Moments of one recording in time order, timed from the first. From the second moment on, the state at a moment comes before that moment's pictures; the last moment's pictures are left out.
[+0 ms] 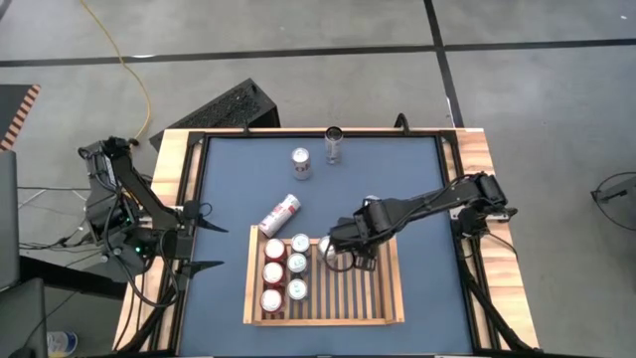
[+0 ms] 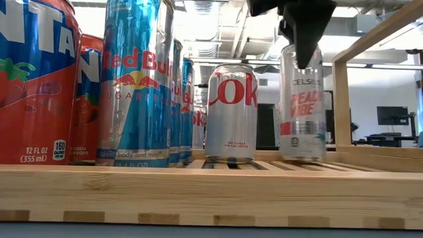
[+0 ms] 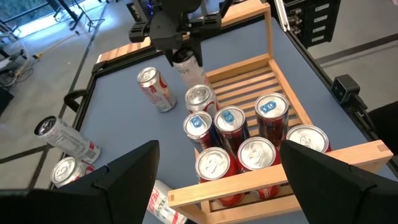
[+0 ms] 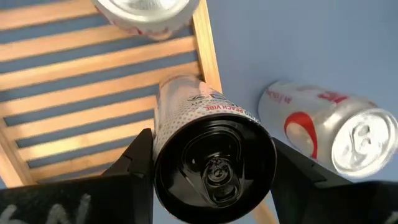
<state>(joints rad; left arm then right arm) -1.00 0.97 1.19 -0.91 -0.88 -0.30 0.26 1.85 1.71 -1.40 0.16 0.45</state>
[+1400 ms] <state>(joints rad) -1.00 0.97 1.19 -0.91 -0.88 -0.31 0.27 1.85 1.68 -1.41 0.20 0.41</state>
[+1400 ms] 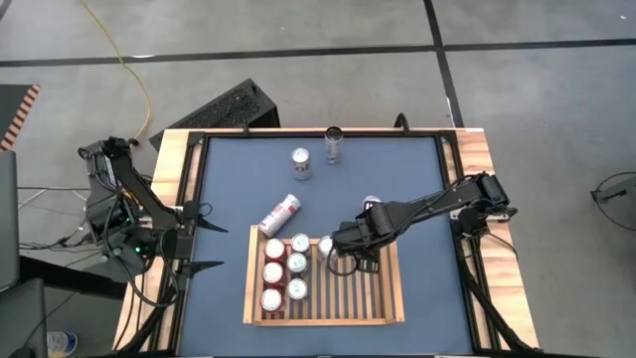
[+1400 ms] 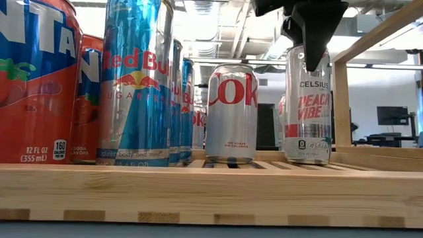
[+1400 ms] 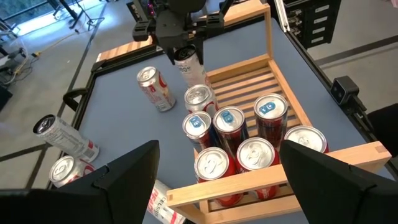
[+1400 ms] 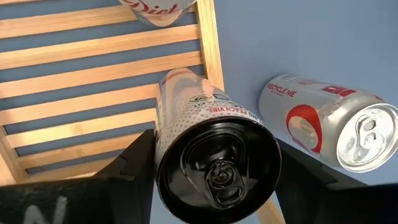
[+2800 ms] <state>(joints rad) -1.00 0.97 1.19 -0.91 -0.87 -0.31 0.27 1.85 1.97 -1.55 0.26 0.35</state>
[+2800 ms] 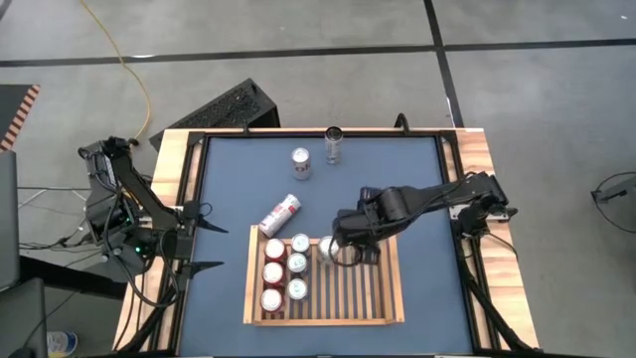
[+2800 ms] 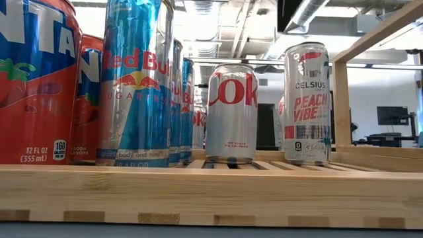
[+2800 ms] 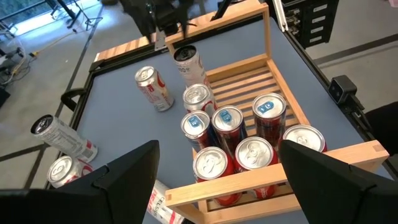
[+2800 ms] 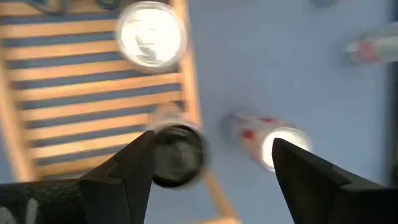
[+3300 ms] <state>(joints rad) -1.00 0.97 1.19 -0.91 -0.84 -0.33 -0.01 1.71 1.99 -1.57 0.32 0.23</state>
